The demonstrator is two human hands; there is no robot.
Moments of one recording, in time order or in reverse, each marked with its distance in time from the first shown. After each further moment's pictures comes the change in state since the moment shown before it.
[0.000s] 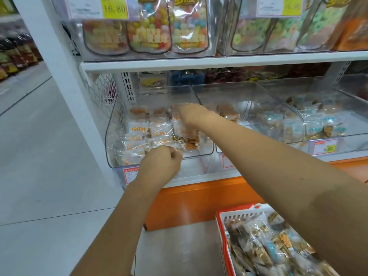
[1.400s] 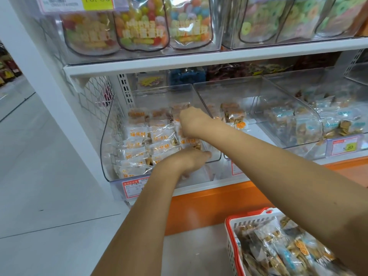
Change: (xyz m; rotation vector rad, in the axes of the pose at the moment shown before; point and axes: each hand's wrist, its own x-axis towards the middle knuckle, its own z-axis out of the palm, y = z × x) left_hand 0.055 0.042 0.015 -0.148 -0.568 -0.186; right_hand 0.019 -0.003 0.015 -0.046 -0.013 -0.005
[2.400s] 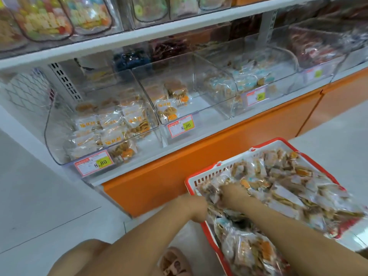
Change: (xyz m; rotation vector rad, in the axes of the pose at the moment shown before) left_hand -0.058 -0.014 0.207 1.037 -0.513 0.368; right_hand -0.258 0.109 0.252 0.239 -0.472 0.466
